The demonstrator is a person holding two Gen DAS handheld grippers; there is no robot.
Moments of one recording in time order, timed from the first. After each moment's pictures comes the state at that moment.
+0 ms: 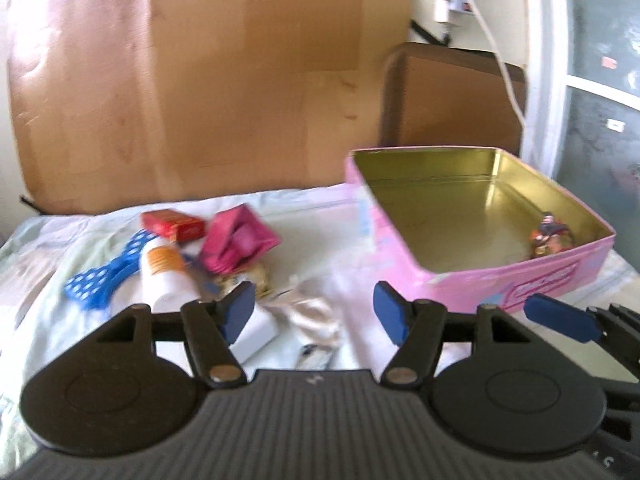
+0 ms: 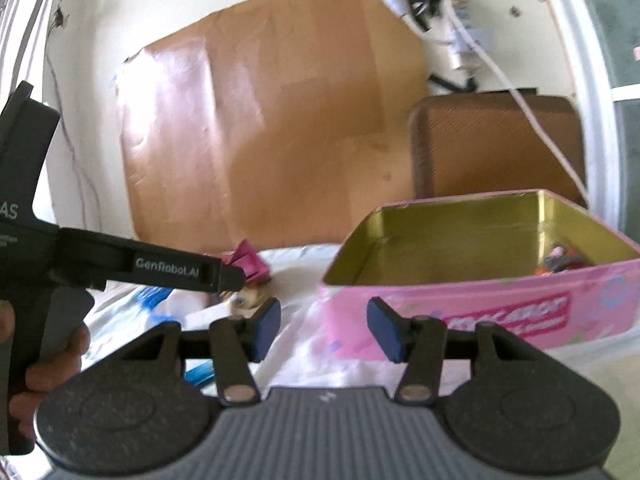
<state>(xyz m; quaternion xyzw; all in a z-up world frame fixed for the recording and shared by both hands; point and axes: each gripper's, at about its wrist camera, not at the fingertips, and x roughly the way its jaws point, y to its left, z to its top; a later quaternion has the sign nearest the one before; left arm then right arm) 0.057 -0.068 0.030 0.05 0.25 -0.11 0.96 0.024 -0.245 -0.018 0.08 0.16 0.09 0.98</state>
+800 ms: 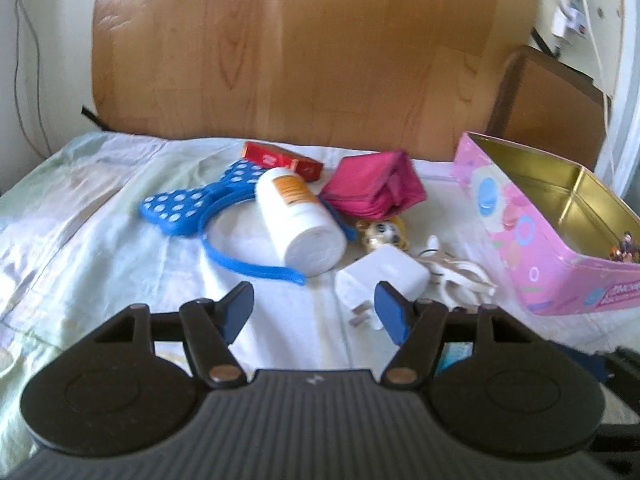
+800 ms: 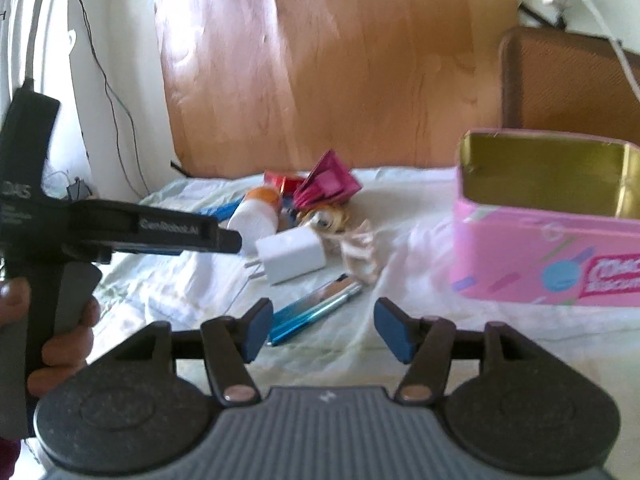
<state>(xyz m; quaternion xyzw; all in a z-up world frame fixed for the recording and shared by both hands) 0.081 0.032 -0.010 -0.03 0.29 -0.04 0.96 0.063 -0.160 -0.046 0.05 0.26 0.15 0.95</state>
